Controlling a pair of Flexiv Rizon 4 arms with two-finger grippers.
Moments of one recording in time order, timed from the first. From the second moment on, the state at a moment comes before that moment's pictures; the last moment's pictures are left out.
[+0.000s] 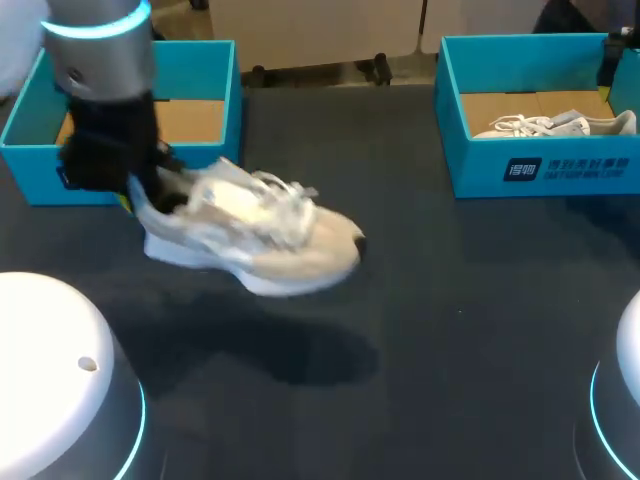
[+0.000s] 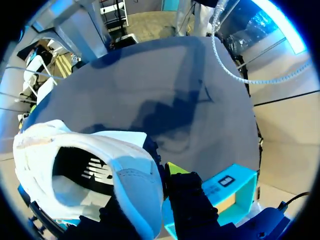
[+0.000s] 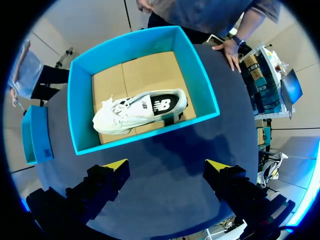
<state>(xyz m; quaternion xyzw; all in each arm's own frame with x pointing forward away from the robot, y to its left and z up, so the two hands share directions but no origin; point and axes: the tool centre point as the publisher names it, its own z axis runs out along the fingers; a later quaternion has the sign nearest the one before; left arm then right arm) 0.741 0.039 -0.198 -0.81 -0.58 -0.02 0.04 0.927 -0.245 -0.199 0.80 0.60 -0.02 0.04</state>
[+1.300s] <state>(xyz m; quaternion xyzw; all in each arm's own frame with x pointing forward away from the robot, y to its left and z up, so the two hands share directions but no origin) 0.723 -0.077 -0.314 -0.81 -0.58 -0.05 0.06 0.927 -0.245 -0.199 0.80 0.60 -0.02 0.04</state>
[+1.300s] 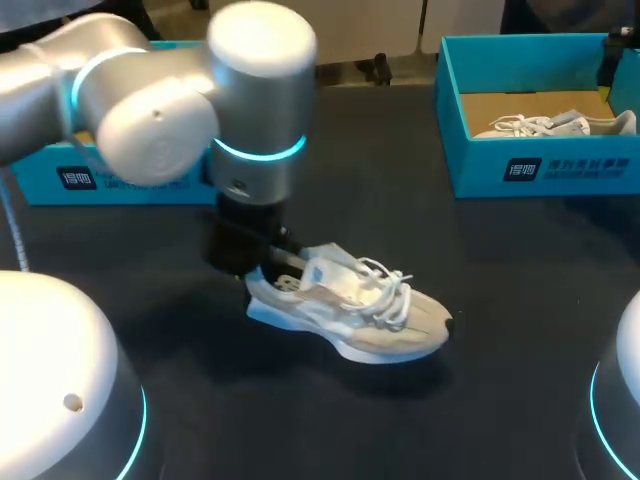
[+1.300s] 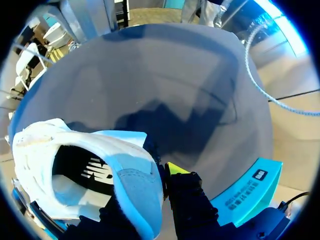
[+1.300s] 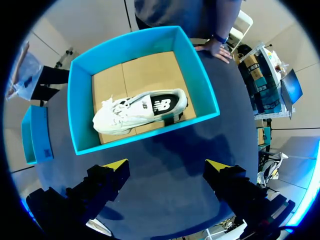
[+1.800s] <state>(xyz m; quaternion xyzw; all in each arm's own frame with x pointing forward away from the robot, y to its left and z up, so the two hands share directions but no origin) 0.714 -0.111 -0.354 -0.78 -0.62 -0.07 0.09 0.927 -0.245 -0.199 0.80 0.60 -0.02 0.04</state>
